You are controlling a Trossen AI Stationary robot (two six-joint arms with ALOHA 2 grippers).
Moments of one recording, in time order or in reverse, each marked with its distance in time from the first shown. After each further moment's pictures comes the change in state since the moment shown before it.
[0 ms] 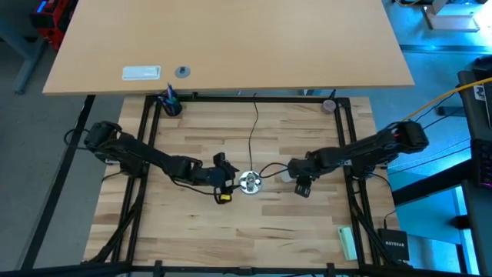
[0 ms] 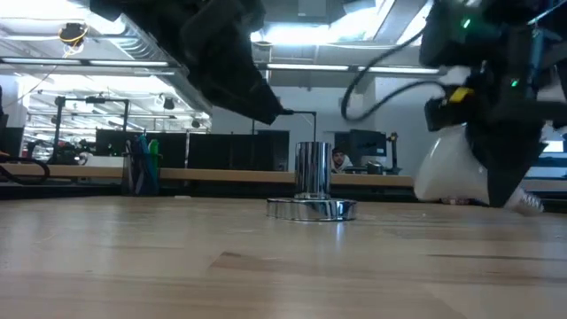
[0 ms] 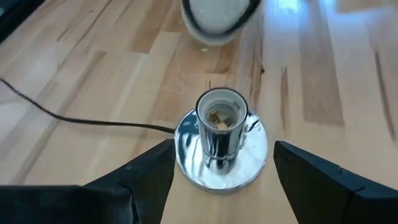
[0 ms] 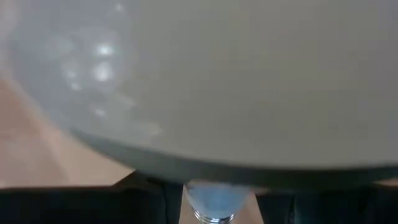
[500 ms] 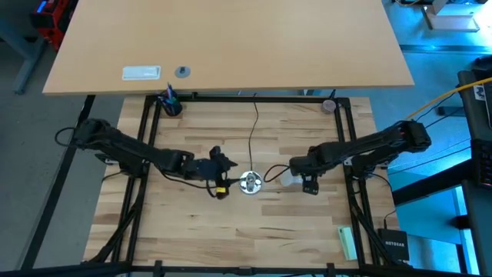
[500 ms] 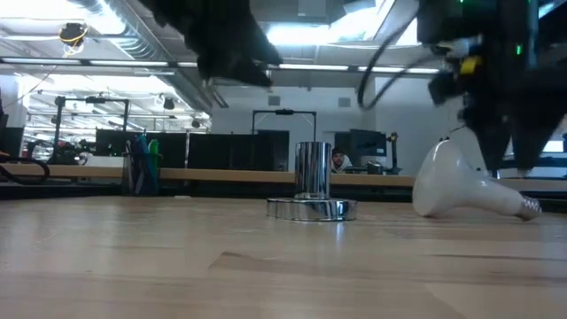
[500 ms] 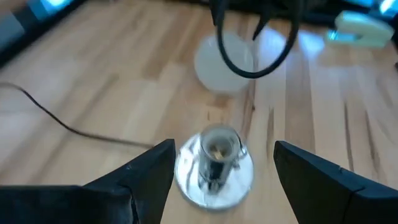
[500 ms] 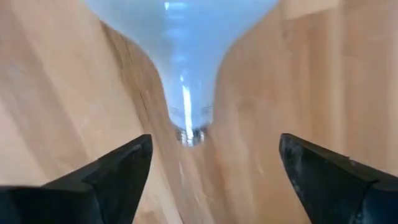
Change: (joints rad) left arm 0.012 -0.110 0.011 -0.027 0.004 -0.086; right arm -0.001 0.002 0.166 -0.332 0.016 -0.123
